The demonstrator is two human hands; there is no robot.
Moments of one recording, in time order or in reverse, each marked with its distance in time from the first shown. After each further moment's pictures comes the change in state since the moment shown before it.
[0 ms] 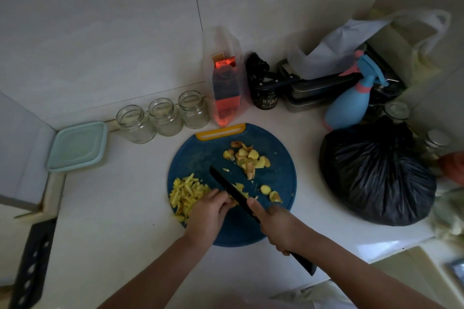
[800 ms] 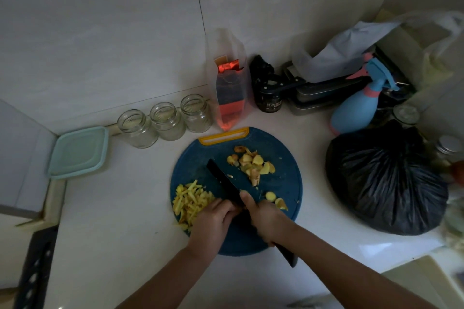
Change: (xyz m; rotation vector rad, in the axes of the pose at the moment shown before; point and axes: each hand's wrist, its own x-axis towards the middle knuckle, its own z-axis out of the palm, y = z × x) left_hand -0.003 -0.005 0.001 -0.034 -0.018 -0.029; right_hand 0.021 -0.033 0.006 0.011 0.111 -0.111
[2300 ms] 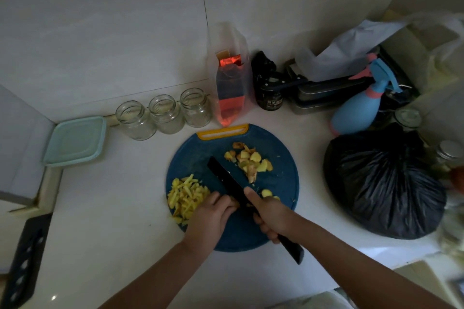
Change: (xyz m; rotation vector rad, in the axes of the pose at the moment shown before) left_hand 0.002 0.002 0.009 0.114 0.059 0.101; right_hand -0.003 0.005 -0.017 0.085 -0.144 0.197
